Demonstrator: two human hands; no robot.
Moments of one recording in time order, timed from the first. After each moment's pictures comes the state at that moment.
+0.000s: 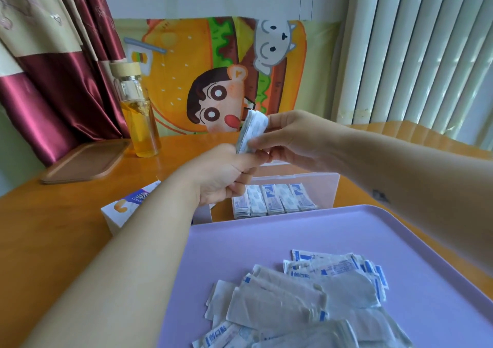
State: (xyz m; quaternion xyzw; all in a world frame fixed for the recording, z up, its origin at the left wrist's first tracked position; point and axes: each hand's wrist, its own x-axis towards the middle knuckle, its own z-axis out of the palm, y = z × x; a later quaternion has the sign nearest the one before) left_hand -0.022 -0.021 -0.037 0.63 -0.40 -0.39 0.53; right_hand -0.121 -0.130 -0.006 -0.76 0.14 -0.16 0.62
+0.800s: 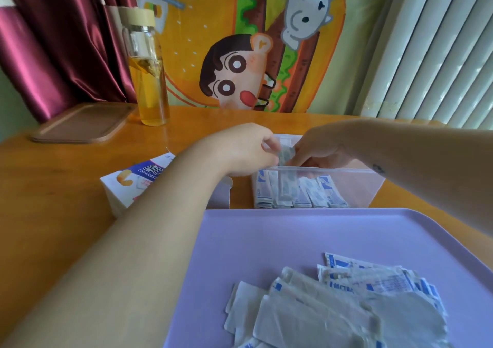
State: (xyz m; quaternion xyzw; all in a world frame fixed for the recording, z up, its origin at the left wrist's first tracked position) left_hand 0.020 -0.029 -0.050 0.80 -0.55 -0.13 0.22; right_hand -0.056 -0.194 -0.055 -0.79 0.37 0.13 0.47
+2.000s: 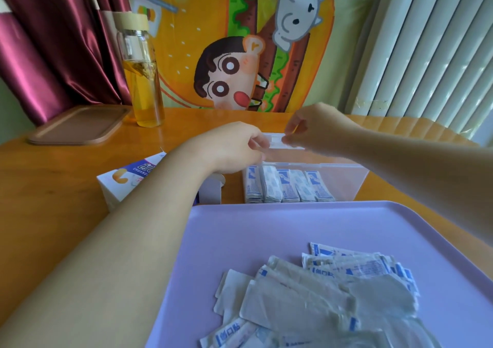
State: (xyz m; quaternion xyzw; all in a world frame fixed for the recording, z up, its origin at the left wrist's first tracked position) left_hand 0.022 -0.030 -0.054 0.80 -0.55 -0.11 0.24; right_hand -0.093 -0.163 -0.038 -0.94 0.28 -0.17 0.13
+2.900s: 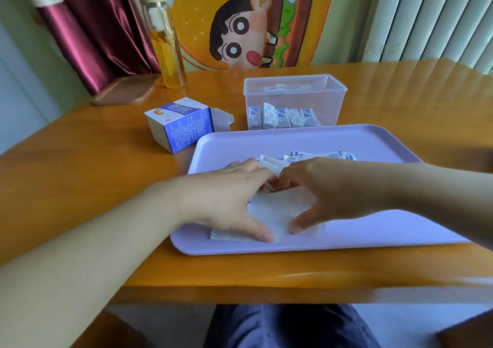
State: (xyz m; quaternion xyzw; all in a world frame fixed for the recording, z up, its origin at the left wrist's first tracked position) left_hand -0.122 0.104 -0.101 0.76 -0.63 -0.16 0.00; right_hand -0.253 -0.033 -0.089 -0.99 0.05 0.10 0.08
